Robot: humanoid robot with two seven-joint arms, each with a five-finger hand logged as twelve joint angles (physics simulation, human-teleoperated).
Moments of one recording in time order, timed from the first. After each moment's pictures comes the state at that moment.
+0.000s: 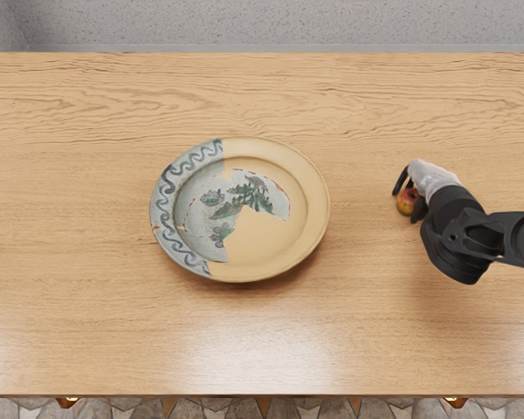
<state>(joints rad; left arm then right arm) -0.02 0.00 -0.10 -0.15 0.12 0.11 0.23 1.31 -0.48 -0.45 1.35 -0.76 -0.61 -0.61</state>
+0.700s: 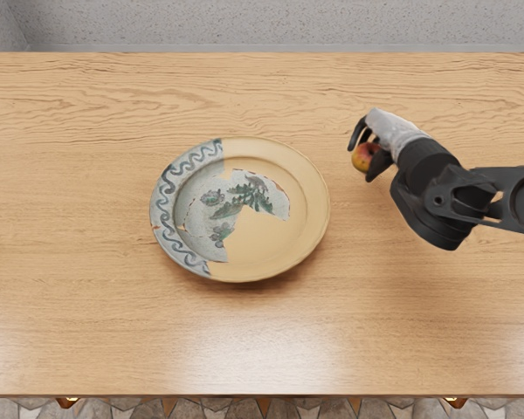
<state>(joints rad) -0.02 0.00 -0.10 -0.15 0.12 0.11 0.23 1.49 -0.48 -0.37 1.50 -0.75 -0.61 -0.61</state>
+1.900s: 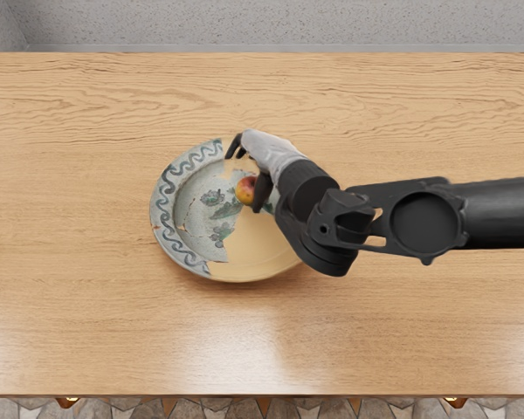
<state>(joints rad) -0.02 0.00 -0.10 -0.15 0.12 0.11 0.23 1.46 -0.13 -0.24 1.41 -0.77 -0.61 -0.61</state>
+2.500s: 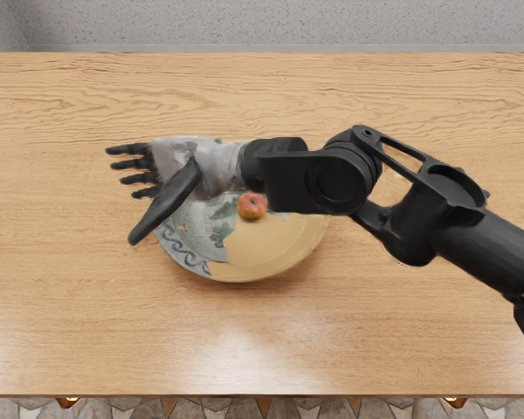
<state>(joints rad) -0.02 0.00 -0.10 -0.15 0.12 0.11 0.23 1.01 -0.04 0.69 1.31 -0.25 0.06 -0.61</state>
